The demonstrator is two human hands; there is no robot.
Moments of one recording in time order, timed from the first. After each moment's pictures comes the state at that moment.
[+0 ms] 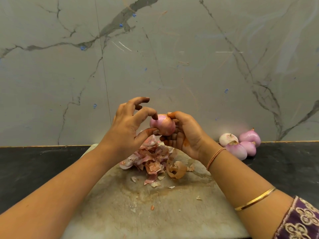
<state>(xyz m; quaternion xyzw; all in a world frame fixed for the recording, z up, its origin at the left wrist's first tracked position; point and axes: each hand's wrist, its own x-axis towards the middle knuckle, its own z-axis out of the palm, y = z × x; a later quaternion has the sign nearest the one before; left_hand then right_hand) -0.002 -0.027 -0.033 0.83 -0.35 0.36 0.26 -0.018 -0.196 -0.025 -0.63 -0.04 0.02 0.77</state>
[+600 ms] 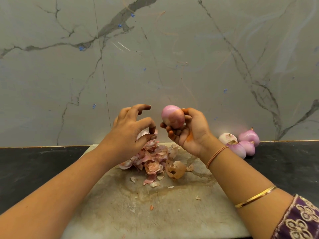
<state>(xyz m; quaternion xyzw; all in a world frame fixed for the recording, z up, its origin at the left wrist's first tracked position) -0.007 -0.026 -0.033 0.87 -0.34 0.29 0.20 -0.011 -0.206 -0.022 -0.50 0.02 0.02 0.87</state>
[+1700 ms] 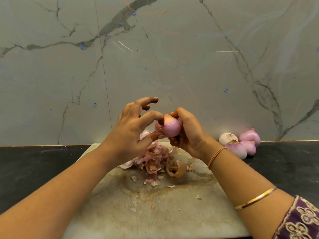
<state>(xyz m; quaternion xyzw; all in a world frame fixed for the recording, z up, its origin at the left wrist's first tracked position) -0.005 -0.030 -0.034 0.81 -0.42 0.35 0.23 -0.014 -0.198 -0.027 -0.67 -0.04 -0.02 0.74</state>
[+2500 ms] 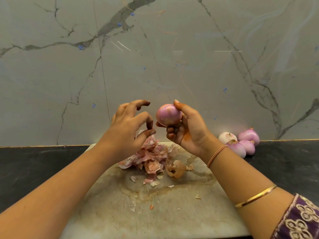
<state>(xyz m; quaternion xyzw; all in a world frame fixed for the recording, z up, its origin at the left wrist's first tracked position) -0.003 -0.025 -0.033 0.85 -0.34 0.34 0.21 -0.020 -0.200 -0.017 -0.56 -0.02 0.02 0.83</state>
